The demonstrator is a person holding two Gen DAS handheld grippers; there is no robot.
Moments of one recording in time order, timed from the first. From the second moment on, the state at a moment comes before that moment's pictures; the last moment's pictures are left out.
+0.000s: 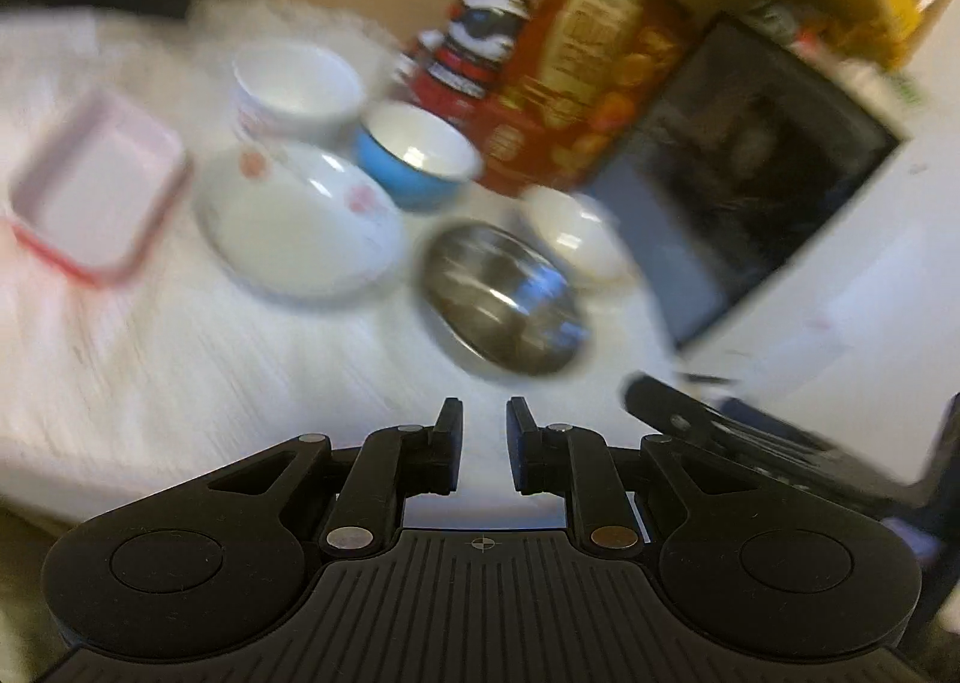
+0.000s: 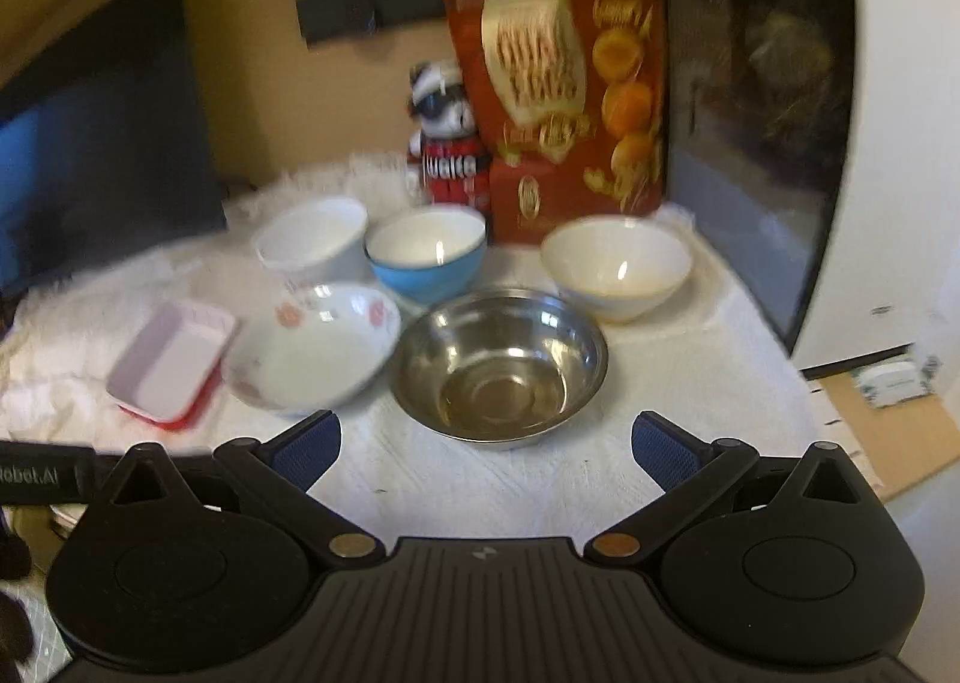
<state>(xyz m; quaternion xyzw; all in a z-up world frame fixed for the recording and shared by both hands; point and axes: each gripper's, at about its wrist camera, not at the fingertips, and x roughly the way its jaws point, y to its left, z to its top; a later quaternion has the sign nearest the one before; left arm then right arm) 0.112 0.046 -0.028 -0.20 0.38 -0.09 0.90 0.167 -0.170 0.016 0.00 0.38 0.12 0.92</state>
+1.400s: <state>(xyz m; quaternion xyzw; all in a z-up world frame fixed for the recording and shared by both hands) 0.343 0.050 -0.077 -0.14 0.48 -0.13 0.86 0.347 -0.209 -0.109 0.11 0.57 0.07 0.81</state>
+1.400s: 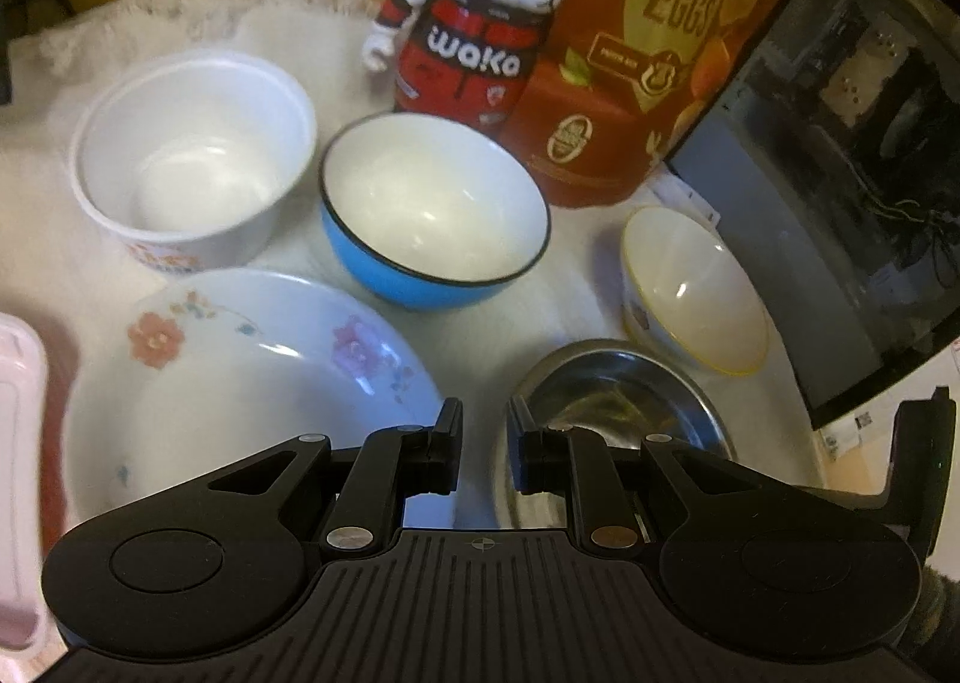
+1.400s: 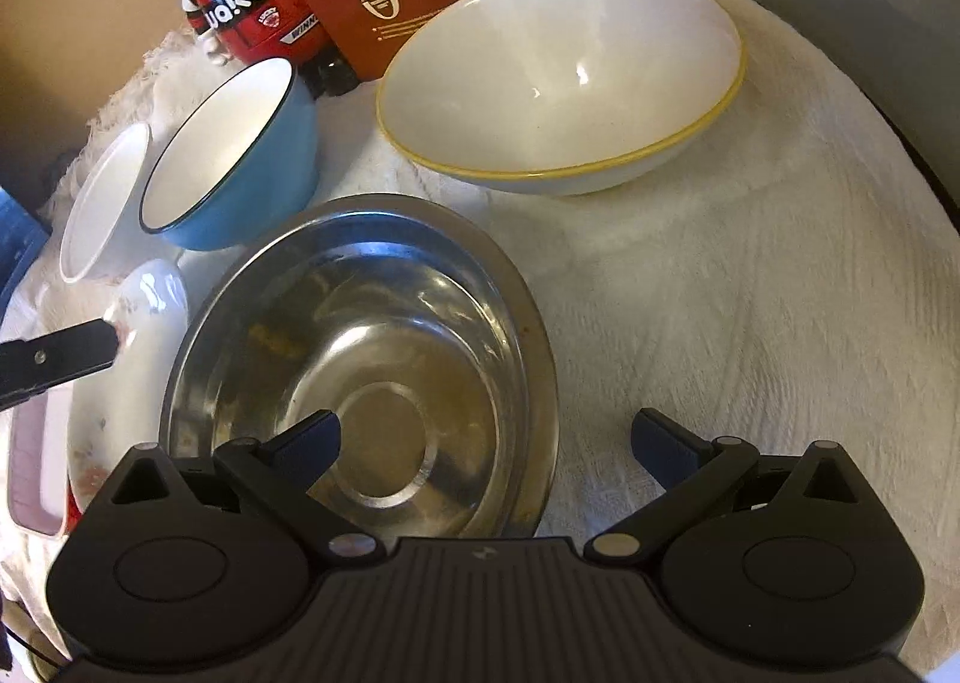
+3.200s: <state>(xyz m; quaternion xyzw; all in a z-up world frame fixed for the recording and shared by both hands) 0.314 0.019 -0.102 -0.20 0.53 -0.16 0.80 0.344 -0.232 -0.086 0.04 0.55 0.09 0.83</state>
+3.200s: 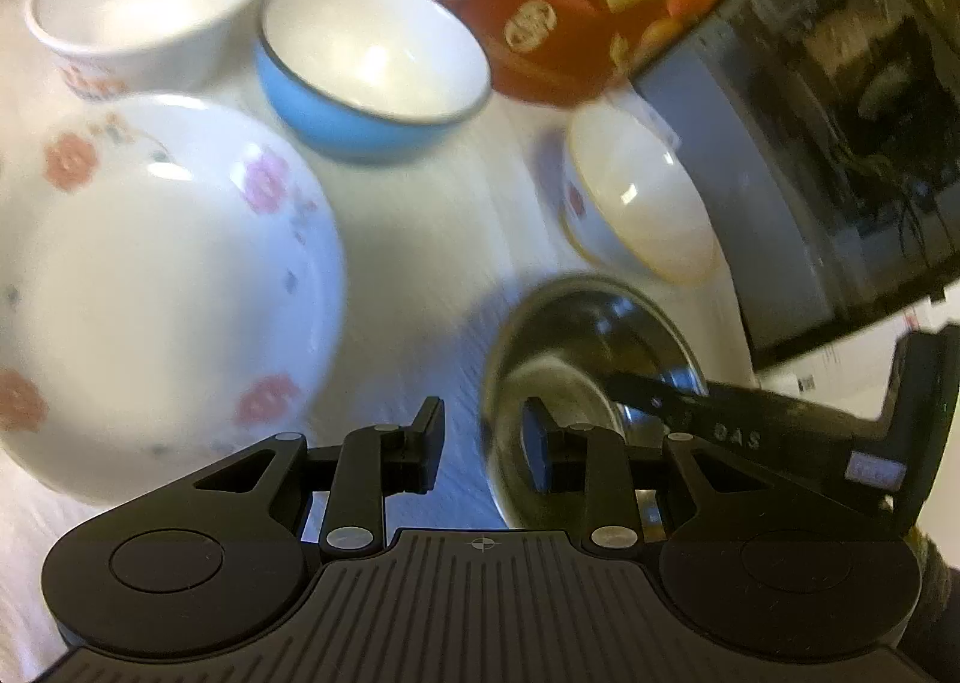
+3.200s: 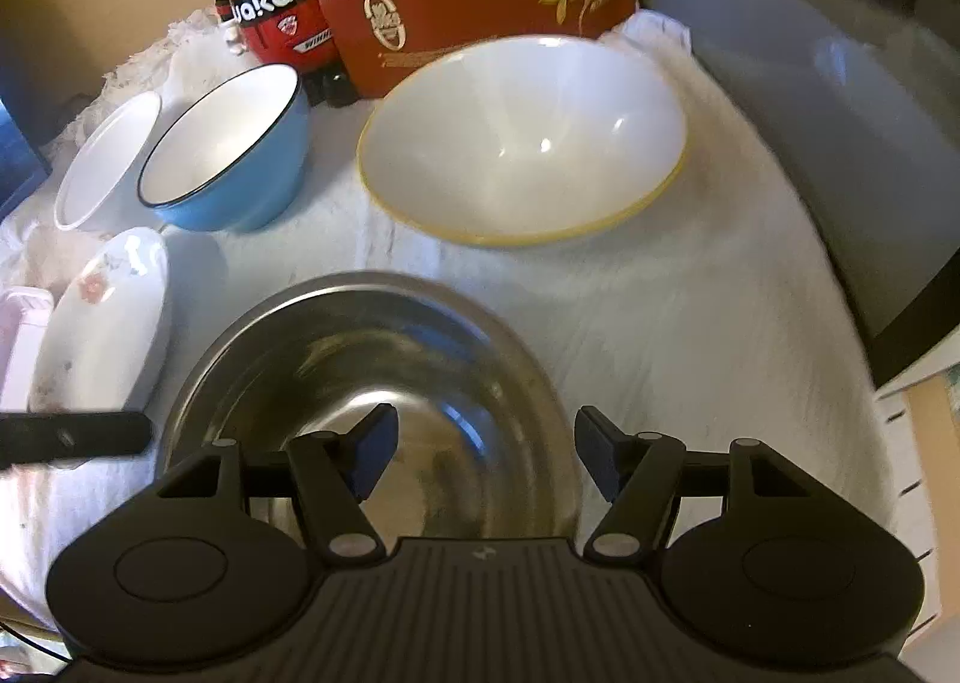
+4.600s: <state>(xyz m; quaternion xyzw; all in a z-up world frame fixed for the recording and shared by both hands) 0.274 0.179 -0.120 -0.30 0.45 0.12 0.83 0.398 -0.030 -0.089 -0.05 0.54 0.28 0.79</state>
